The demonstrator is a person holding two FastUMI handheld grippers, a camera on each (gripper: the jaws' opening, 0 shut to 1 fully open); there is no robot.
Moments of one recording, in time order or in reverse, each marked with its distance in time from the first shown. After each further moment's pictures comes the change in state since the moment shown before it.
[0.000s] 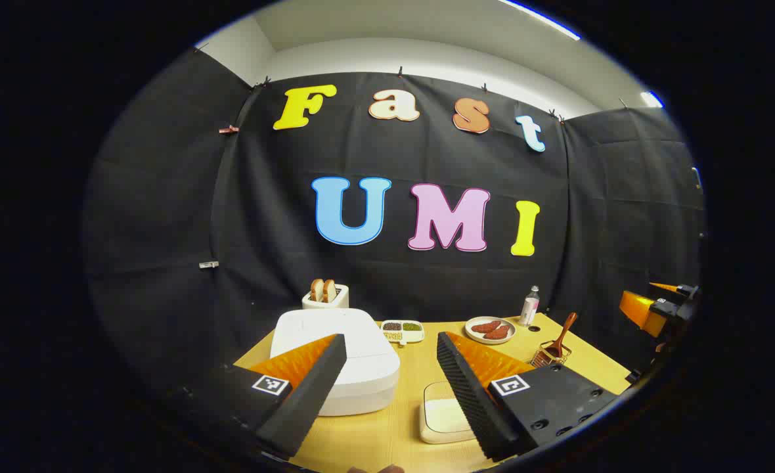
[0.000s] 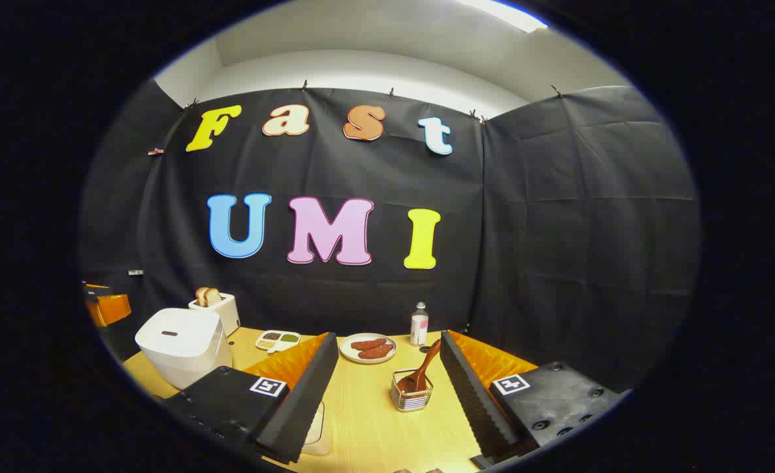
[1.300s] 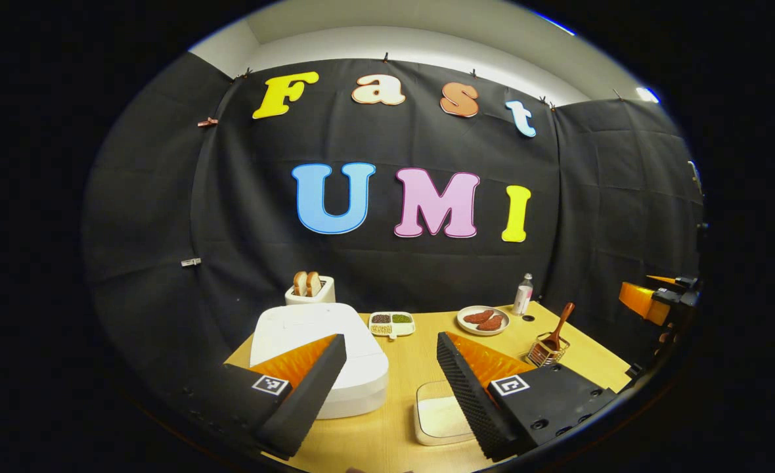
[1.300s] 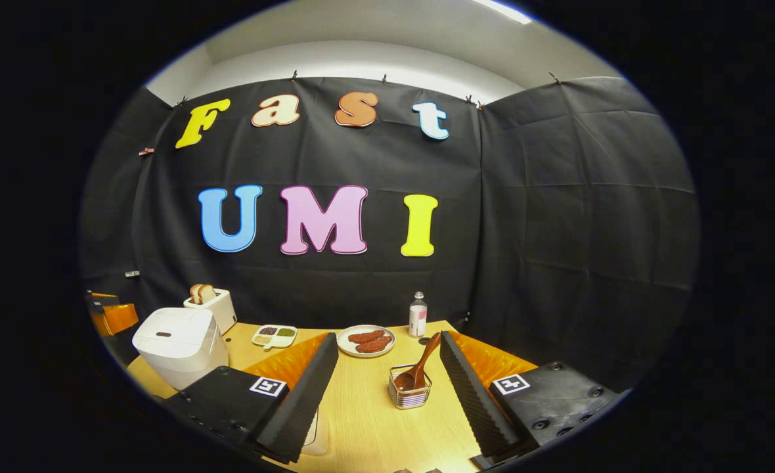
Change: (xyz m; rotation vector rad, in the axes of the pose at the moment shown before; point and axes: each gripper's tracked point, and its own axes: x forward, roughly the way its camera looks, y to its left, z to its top) left arm 0.045 -0.014 -0.007 0.043 0.067 -0.031; right arm 0.043 -0.017 -0.008 0.027 0.053 0.021
